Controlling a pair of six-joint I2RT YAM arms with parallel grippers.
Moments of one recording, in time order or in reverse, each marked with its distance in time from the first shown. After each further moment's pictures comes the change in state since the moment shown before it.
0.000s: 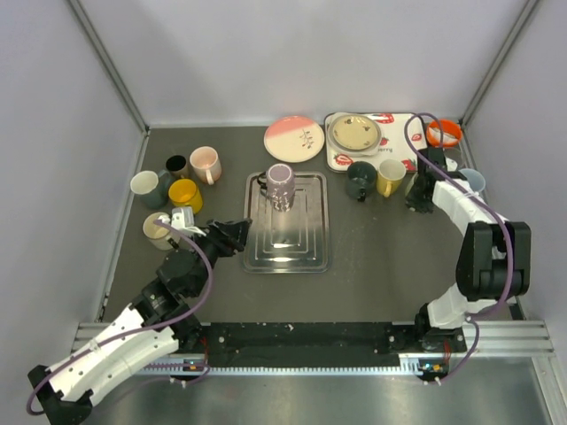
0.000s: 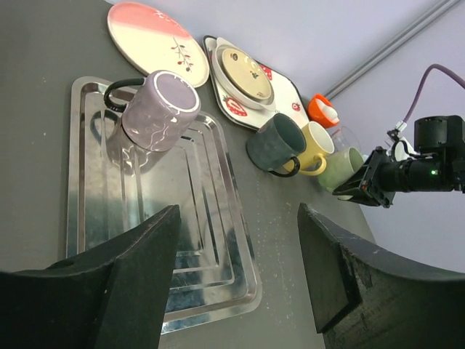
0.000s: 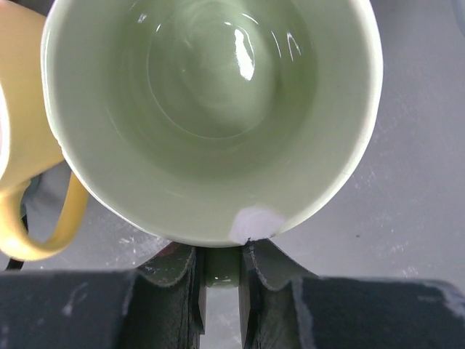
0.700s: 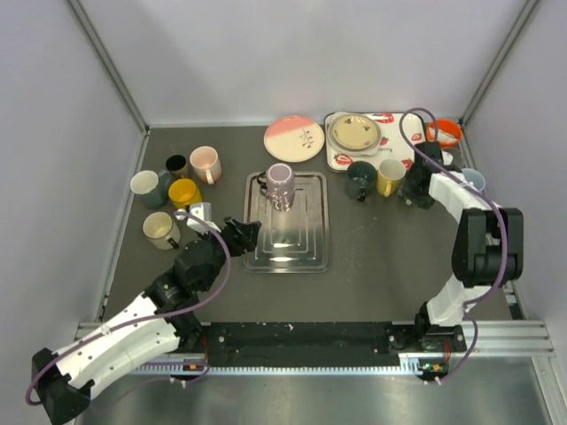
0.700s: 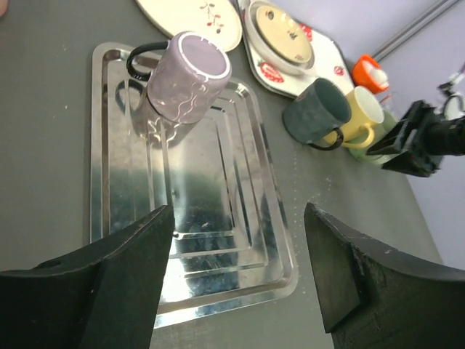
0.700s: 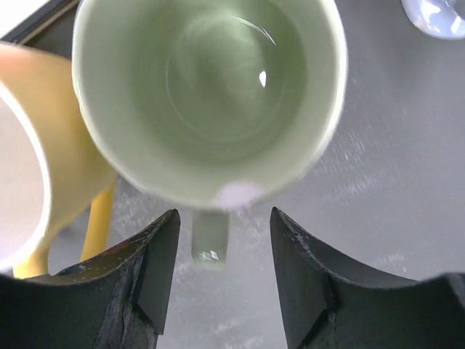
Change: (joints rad) left arm 0.000 0.136 -0.002 0.006 0.001 0.023; right arm 0.000 0.153 0.105 0.031 0.004 -0.060
